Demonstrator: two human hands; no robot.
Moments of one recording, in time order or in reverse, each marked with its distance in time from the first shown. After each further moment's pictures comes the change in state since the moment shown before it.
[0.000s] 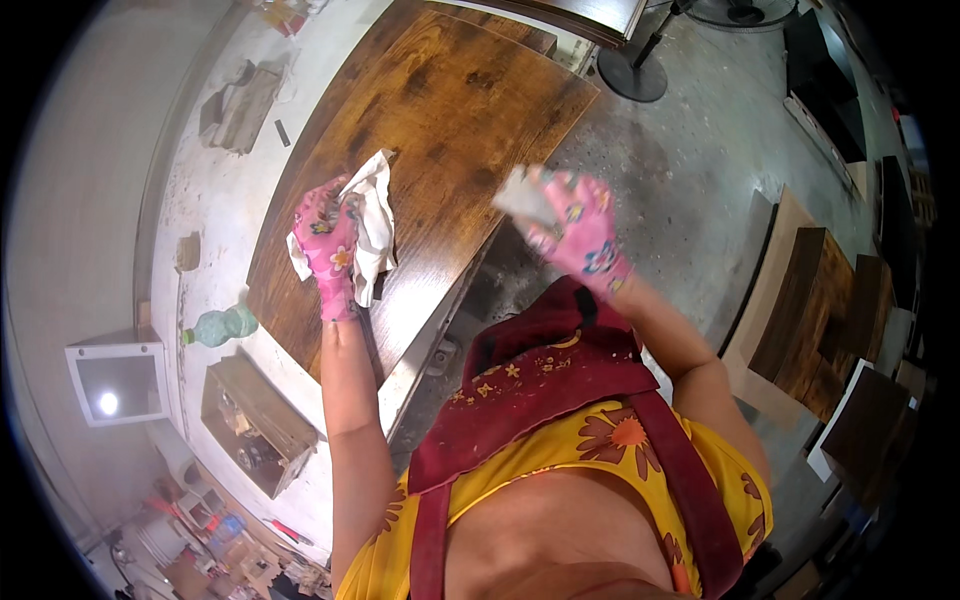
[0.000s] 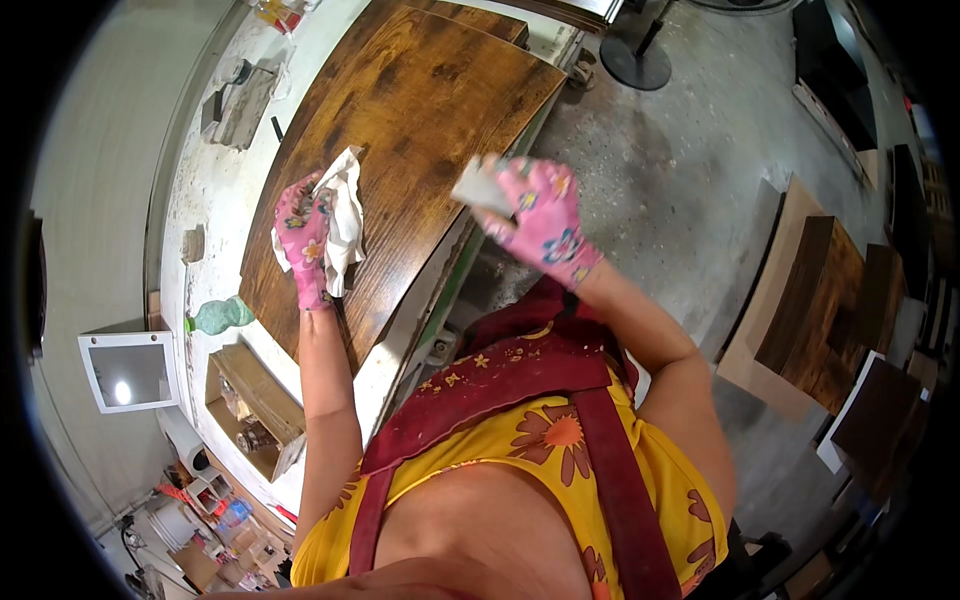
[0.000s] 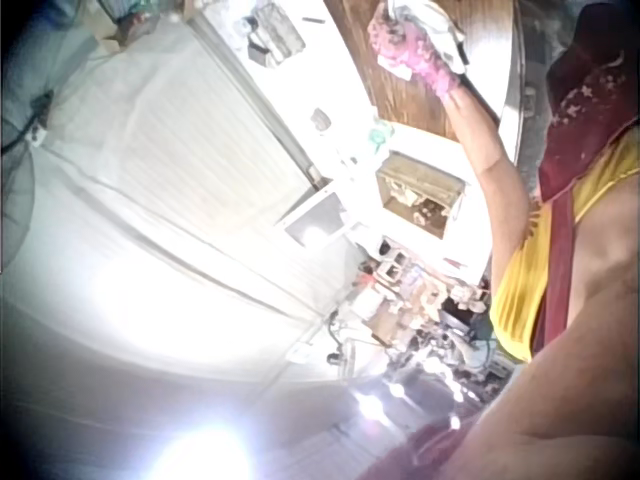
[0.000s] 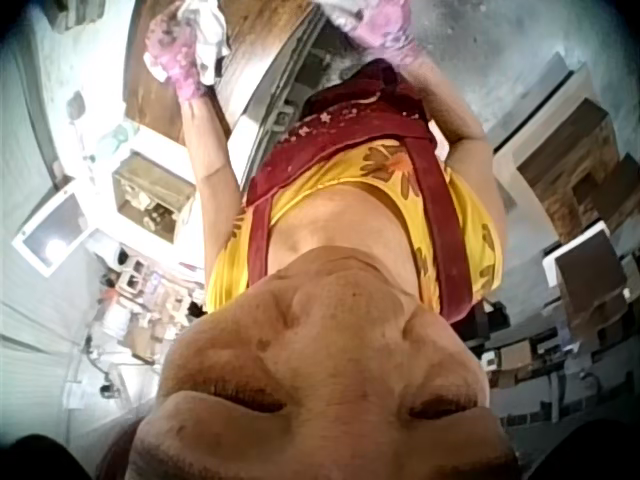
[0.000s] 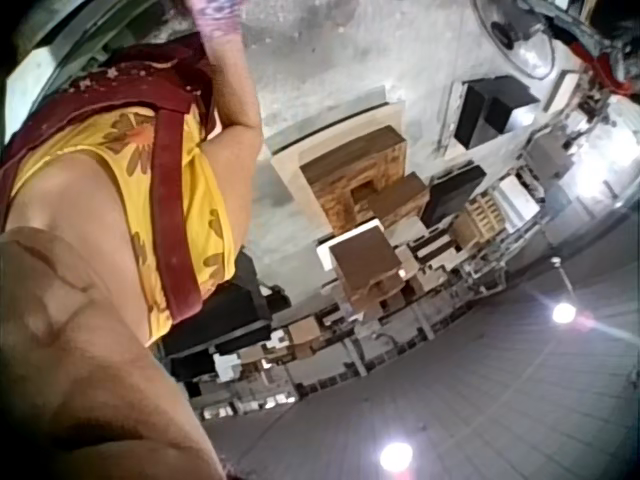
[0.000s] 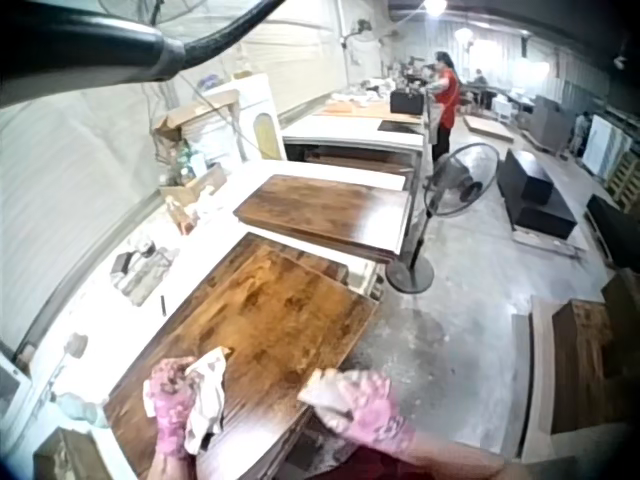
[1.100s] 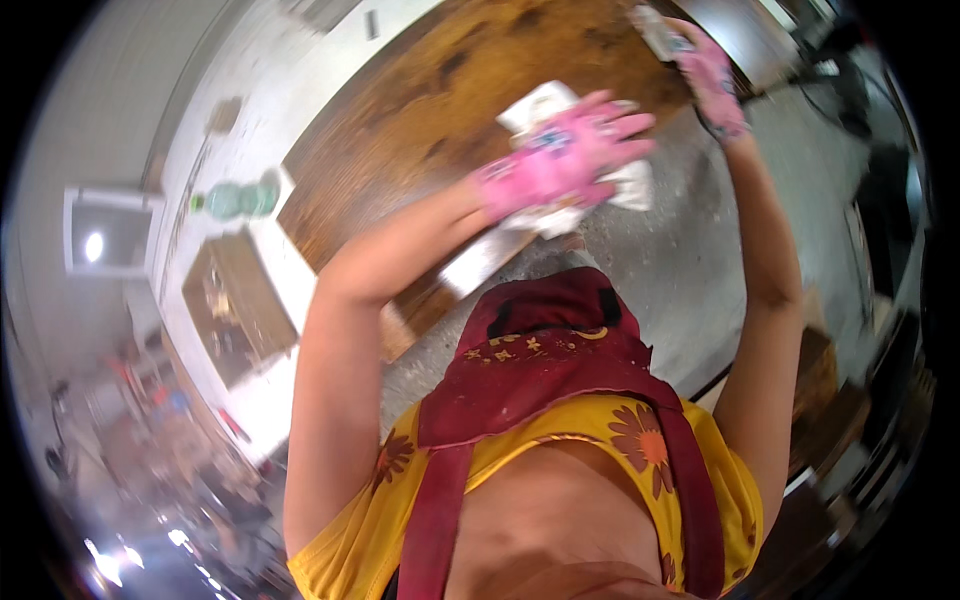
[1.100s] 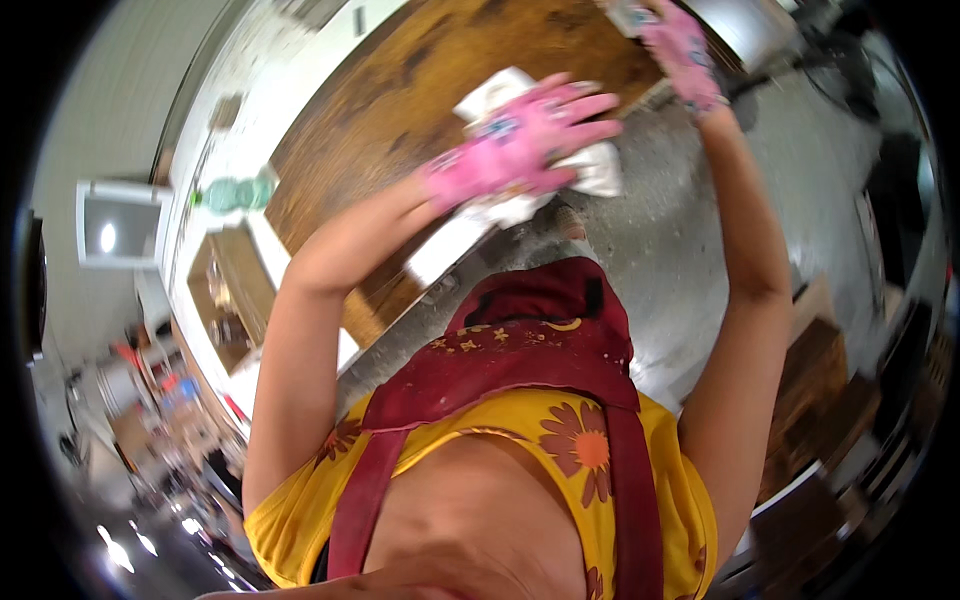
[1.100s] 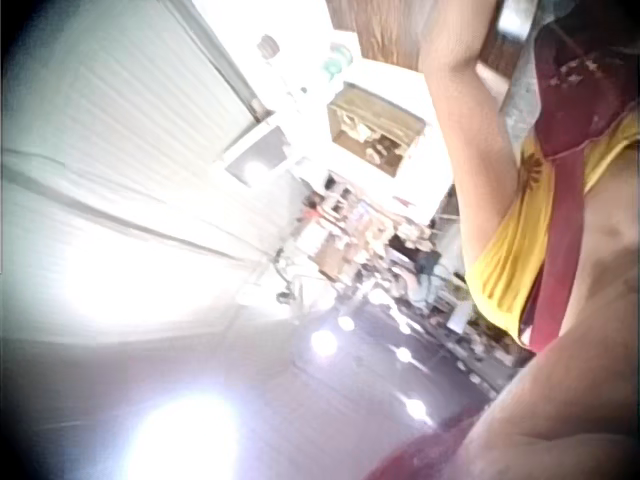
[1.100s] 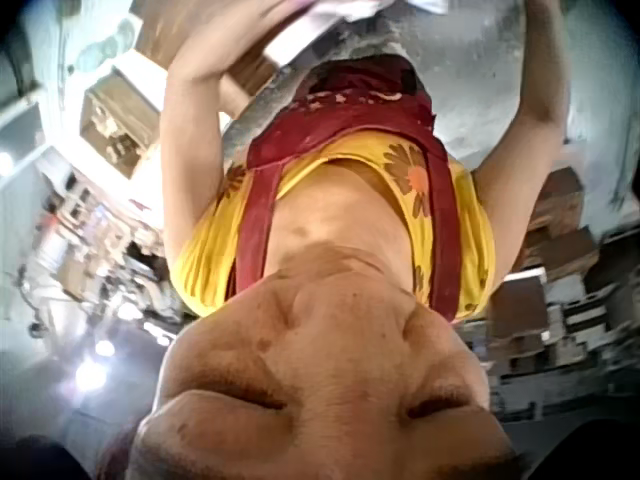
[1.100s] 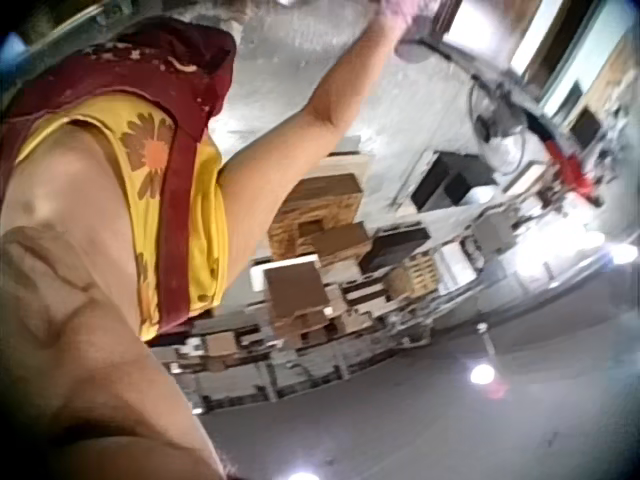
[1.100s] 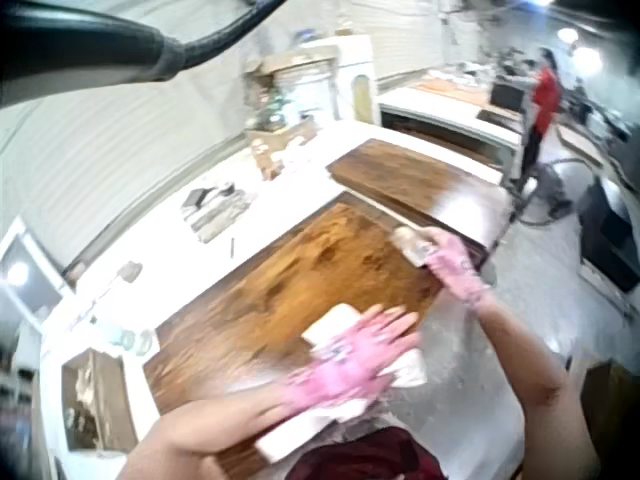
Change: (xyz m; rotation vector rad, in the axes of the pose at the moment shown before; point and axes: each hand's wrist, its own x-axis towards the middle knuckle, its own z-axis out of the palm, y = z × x) left_hand 0.023 0.092 0.101 0.114 -0.501 0.845; right_hand 0.197 0.141 0.072 0.626 -0.175 -0.181
